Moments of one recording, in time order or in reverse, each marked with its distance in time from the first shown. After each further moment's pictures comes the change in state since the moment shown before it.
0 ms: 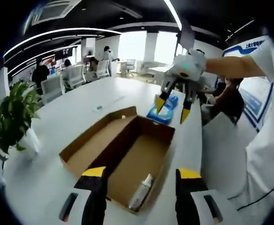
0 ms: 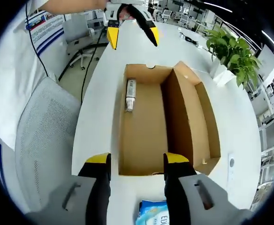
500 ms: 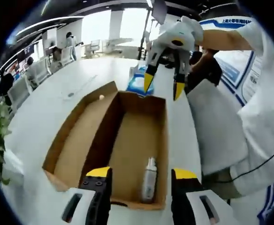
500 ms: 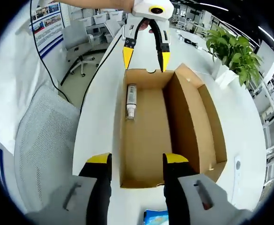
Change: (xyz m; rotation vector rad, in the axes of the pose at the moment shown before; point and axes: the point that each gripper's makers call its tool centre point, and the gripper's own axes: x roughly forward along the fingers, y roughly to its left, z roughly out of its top) left arm 0.048 0.008 -0.040 0.207 0.294 -0.275; right arm 0.016 0.002 0.009 0.040 -0.055 0.020
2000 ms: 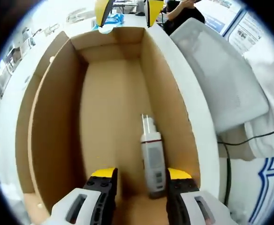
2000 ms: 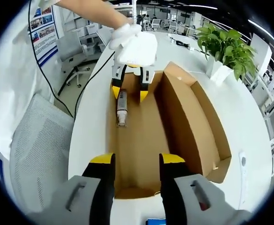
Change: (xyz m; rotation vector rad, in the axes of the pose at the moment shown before) left arm 0.072 -0.001 -0.070 0.195 0.363 -0.104; right arm 0.014 -0.008 0.002 0.060 -0.080 -0.012
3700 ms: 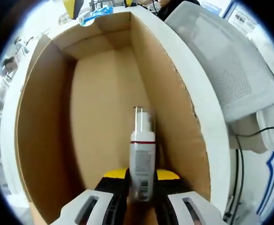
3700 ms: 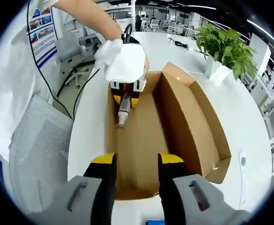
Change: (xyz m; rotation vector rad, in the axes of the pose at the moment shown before) left arm 0.023 -0.003 -0.004 0.085 0.088 0.072; right arm 0.002 -0.004 0.001 -0.001 -0.007 -0.003
